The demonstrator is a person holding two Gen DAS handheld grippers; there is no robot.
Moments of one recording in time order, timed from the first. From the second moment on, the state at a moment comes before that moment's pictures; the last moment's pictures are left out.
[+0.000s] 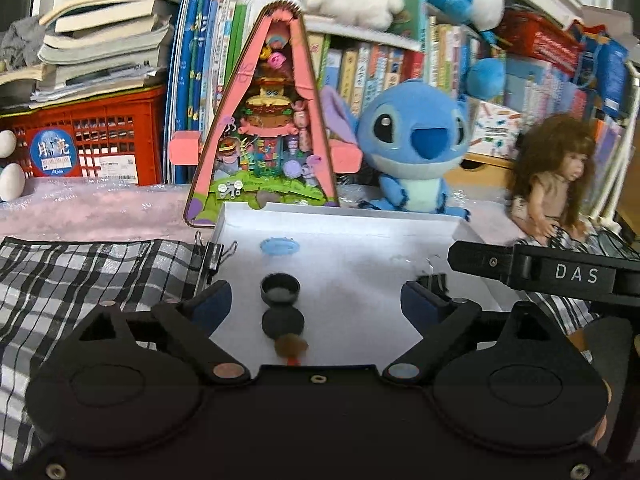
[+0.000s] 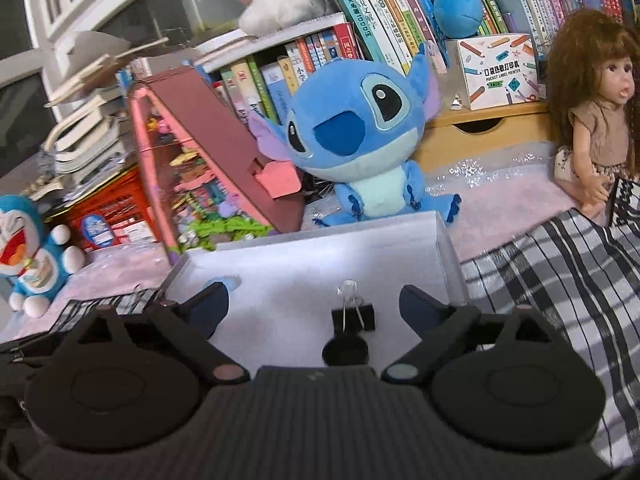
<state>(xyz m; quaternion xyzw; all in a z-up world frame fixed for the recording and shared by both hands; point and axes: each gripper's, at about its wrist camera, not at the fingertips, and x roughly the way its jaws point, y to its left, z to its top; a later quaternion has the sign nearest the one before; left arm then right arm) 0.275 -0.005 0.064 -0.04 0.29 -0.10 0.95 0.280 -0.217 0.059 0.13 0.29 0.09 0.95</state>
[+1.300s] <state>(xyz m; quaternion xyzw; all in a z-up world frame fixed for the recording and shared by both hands) 0.058 -0.013 0.017 0.03 0.28 -0.17 0.94 0.059 -0.223 0.031 -0.02 0.22 0.17 0.96</state>
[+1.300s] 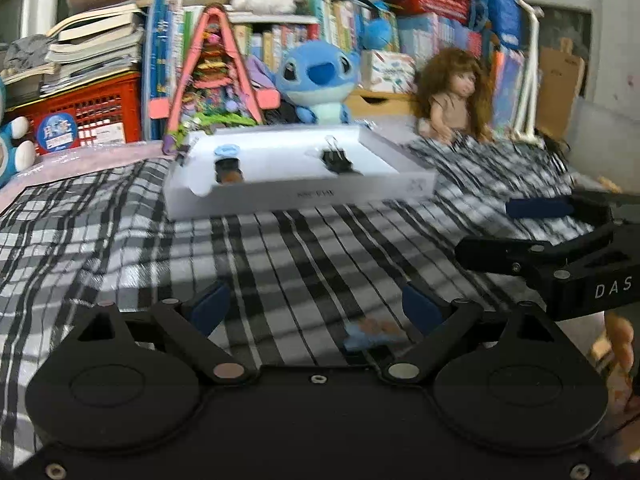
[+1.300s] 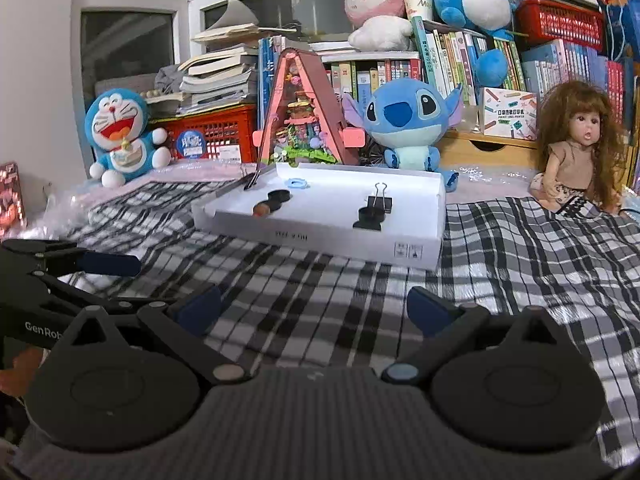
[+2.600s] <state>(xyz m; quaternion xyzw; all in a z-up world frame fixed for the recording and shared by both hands) 0.038 -0.019 -0.001 0.01 0.28 -0.14 0.95 0.035 -0.239 0.000 0.00 0.27 0.07 0.96</state>
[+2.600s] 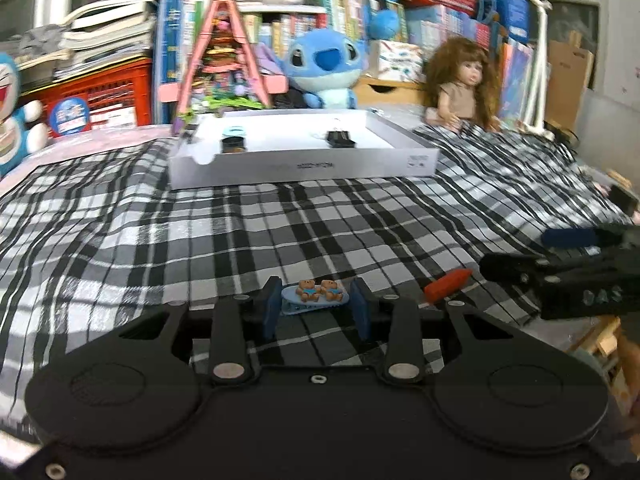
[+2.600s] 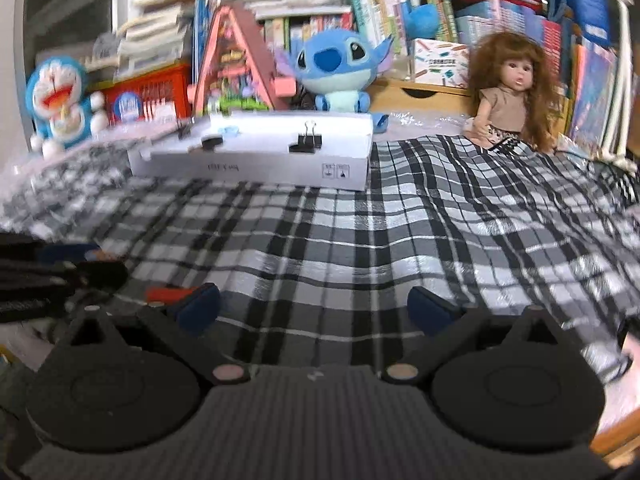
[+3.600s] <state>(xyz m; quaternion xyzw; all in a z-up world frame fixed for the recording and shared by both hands) 0.028 -0.003 -0.002 -0.03 0.26 -0.07 0.96 0.018 -0.177 -0.016 0.00 0.21 0.10 0.97</state>
